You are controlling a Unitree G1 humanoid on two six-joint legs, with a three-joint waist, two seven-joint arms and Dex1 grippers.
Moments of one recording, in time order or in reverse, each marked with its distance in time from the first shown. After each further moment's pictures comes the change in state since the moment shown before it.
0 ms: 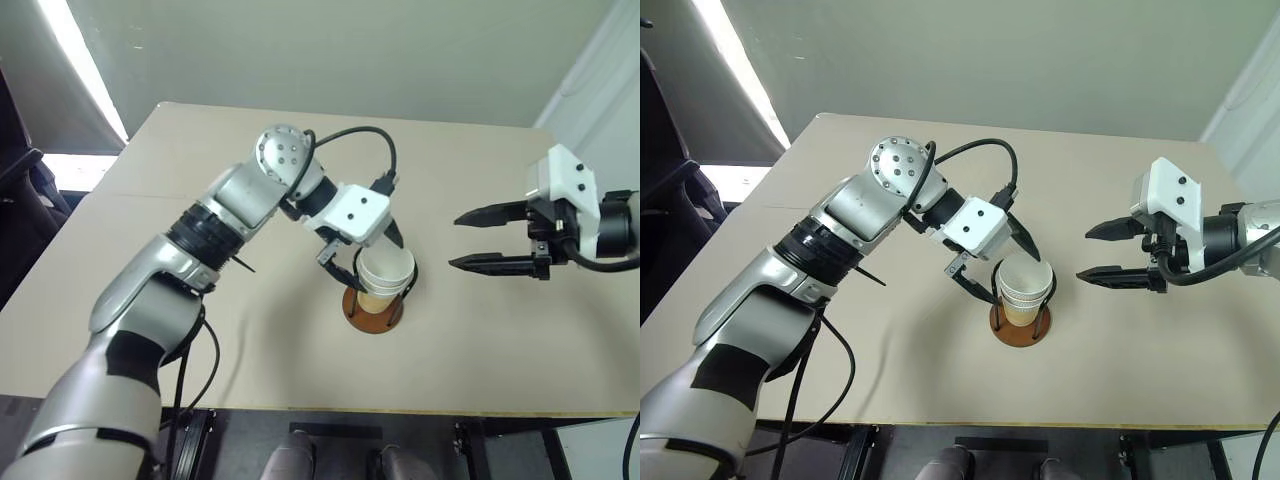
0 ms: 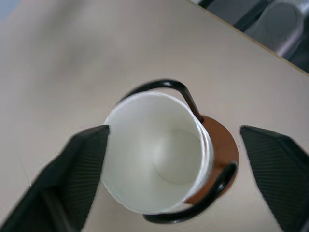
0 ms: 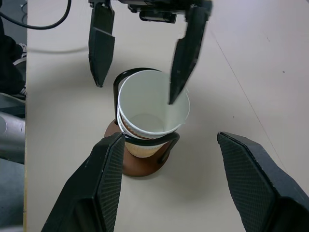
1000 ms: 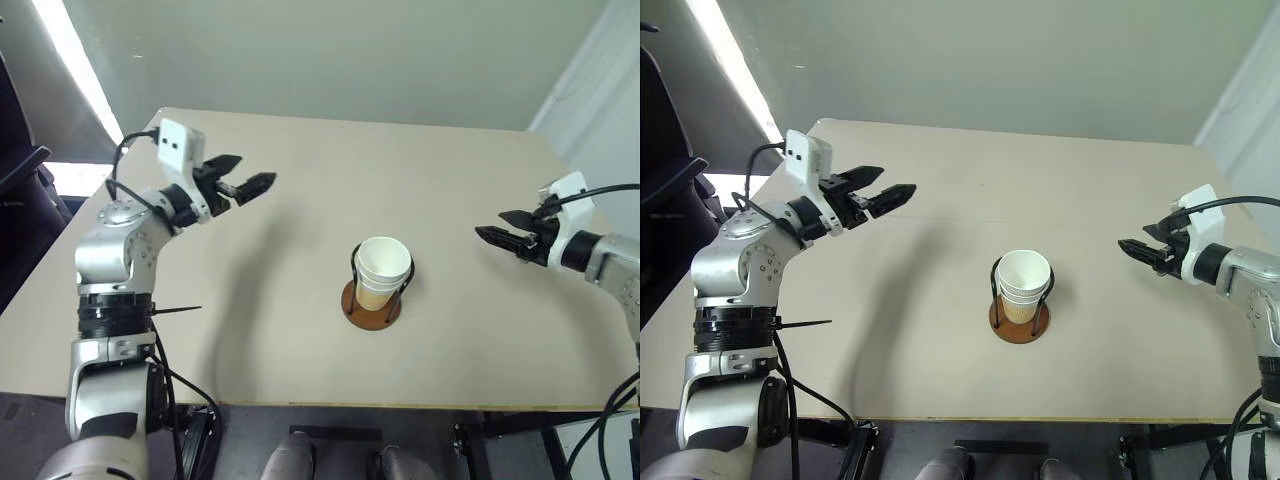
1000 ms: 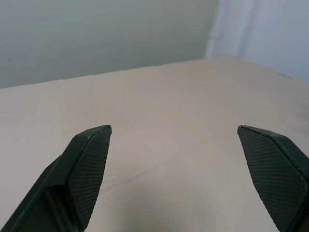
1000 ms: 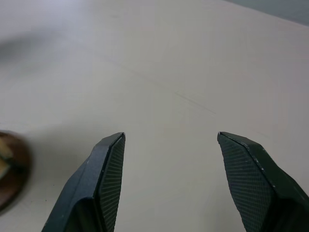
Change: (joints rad) left arm 0.553 0.082 0.872 -0.182 -0.144 0.628 0.892; right arm 0.113 0.331 -0.087 0.501 -0.228 -0.153 -0.462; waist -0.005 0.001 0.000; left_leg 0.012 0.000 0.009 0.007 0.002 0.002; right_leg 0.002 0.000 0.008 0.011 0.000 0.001
